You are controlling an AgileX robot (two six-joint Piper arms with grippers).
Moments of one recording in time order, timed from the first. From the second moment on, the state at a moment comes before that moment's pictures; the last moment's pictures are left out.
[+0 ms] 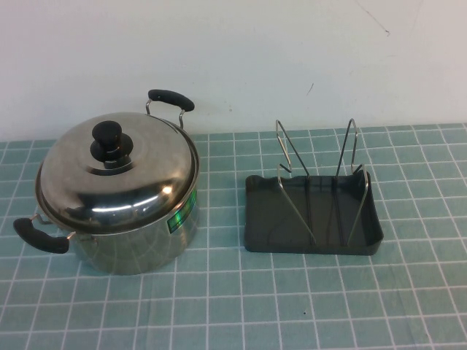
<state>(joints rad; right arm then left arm) -0.13 -0.01 0.03 -0.04 -0.18 -0.17 -0.06 -0.02 0.02 0.15 -0.17 -0.14</state>
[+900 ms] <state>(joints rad) -0.13 -0.01 -0.03 -0.12 -0.35 0.05 -0.06 0.07 -0.19 0.11 -0.23 -0.14</state>
